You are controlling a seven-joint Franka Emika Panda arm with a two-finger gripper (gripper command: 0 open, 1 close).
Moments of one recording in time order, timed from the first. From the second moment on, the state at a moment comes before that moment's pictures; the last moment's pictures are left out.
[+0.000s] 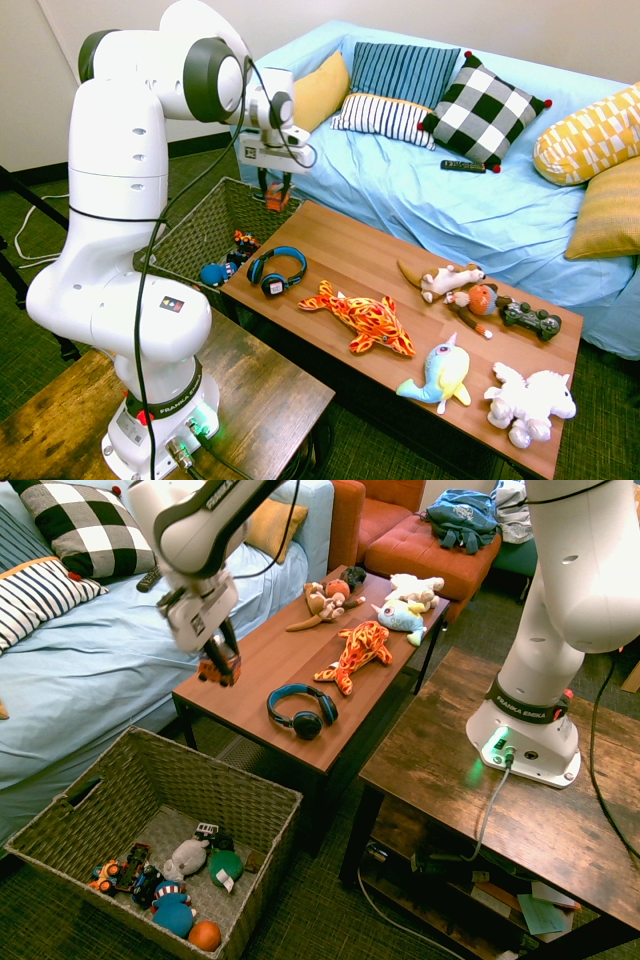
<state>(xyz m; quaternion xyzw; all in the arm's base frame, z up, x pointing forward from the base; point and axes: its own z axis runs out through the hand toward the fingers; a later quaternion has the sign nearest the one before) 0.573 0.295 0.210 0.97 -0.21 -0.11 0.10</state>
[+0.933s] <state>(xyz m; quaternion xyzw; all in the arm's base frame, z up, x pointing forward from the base) 0.643 0.366 0.147 0.96 -0.20 -0.14 0.14</state>
